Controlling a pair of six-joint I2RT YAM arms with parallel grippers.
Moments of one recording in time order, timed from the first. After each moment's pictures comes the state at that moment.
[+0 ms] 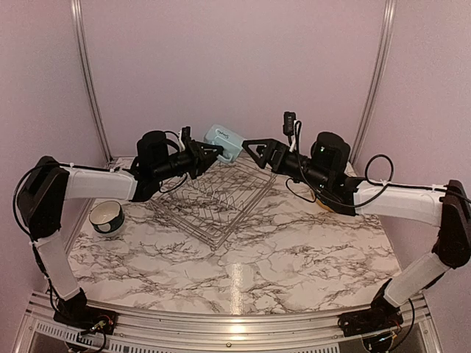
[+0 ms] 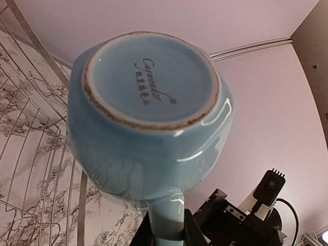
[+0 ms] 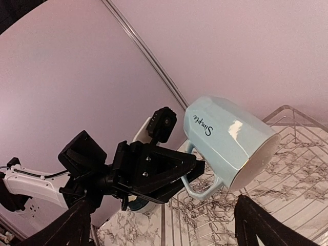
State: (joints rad) left arm -0.60 1.81 1.18 0.64 0.43 -1.22; right arm 0.70 1.47 1.01 0.53 -0.25 0.62
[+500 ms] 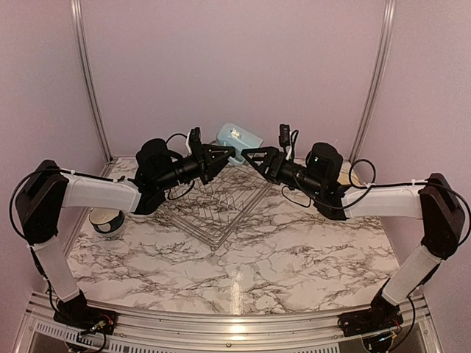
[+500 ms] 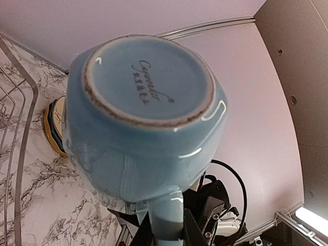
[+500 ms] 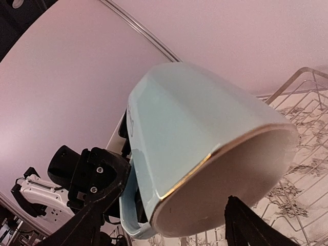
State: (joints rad) left arm -0.71 1.78 1.09 0.89 0.43 -1.35; right arm 0.66 1.59 0.94 0.74 -0.39 0.85
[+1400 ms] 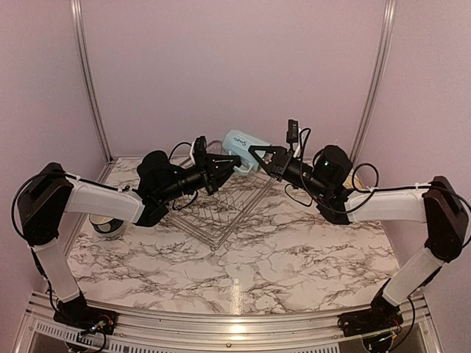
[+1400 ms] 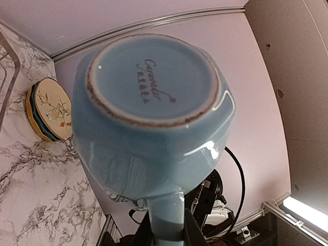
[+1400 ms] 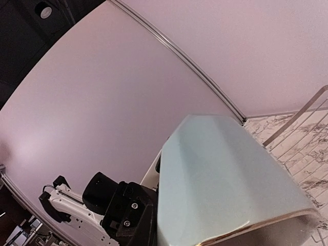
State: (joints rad) left arm -0.78 1.79 1.01 1.04 0.43 -1.42; right arm 0.67 1.56 0.89 0.92 -0.40 0.93
